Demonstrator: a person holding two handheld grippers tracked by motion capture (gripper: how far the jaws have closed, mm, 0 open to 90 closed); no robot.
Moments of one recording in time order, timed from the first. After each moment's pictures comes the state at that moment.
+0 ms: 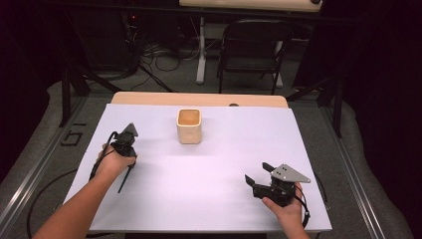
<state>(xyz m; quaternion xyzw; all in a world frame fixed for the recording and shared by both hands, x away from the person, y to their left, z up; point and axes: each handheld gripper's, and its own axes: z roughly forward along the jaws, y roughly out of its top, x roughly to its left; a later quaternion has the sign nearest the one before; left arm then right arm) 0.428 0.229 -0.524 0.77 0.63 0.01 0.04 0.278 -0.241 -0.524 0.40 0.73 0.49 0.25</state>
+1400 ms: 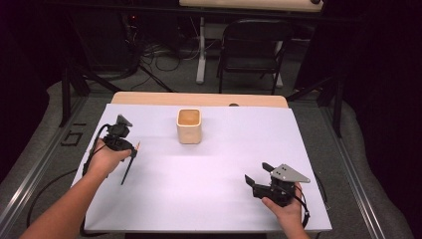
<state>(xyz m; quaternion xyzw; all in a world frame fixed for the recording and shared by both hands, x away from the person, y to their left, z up) 0.415 0.238 -0.480 0.78 0.60 0.01 0.17 0.278 -0.240 -0.525 0.40 0.74 0.49 0.25</state>
